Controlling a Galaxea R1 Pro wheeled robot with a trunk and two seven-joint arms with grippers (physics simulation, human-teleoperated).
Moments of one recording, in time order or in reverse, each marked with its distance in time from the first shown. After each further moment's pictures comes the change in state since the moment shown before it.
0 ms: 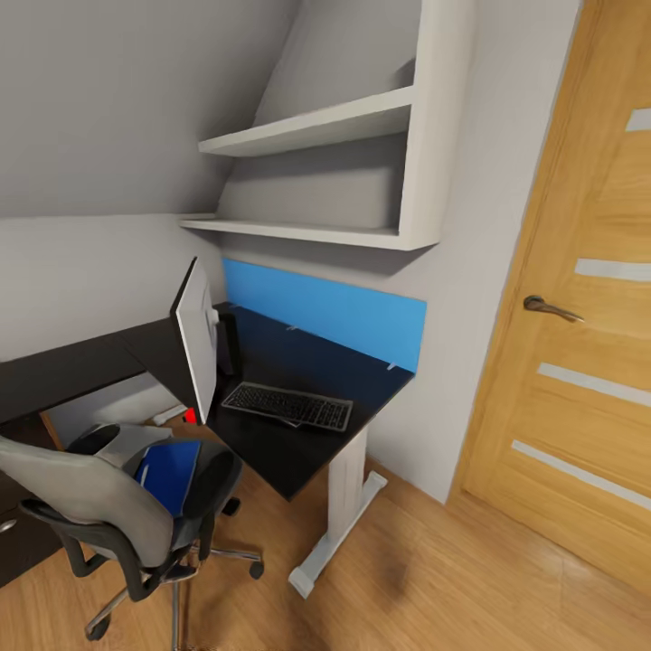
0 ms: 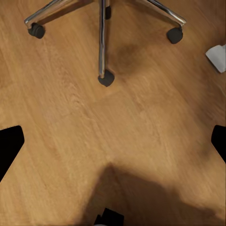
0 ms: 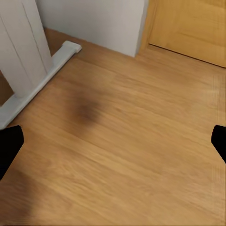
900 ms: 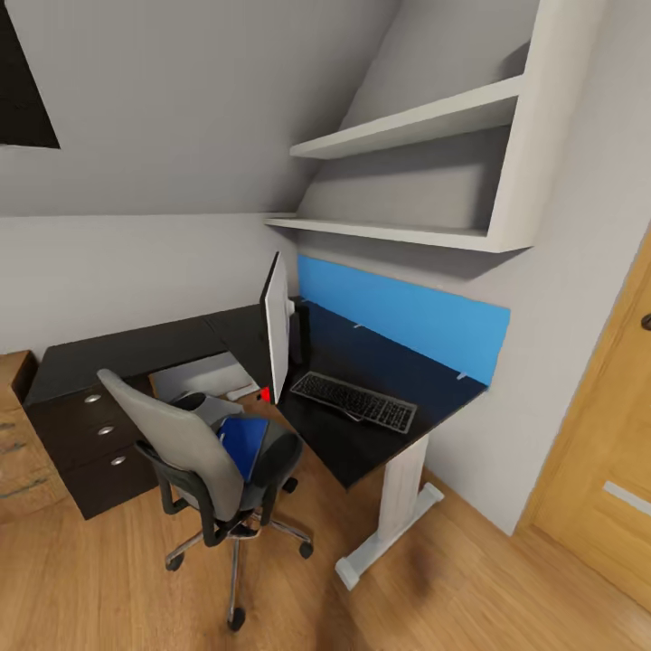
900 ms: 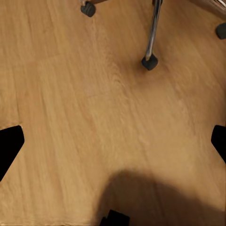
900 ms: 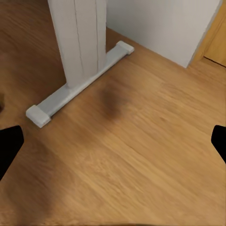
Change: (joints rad) left arm 0.001 0.007 -0.002 0.006 -0.055 -0.004 -0.001; right arm 0.000 0.000 0.000 0.001 0.001 0.002 0.001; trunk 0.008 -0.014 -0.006
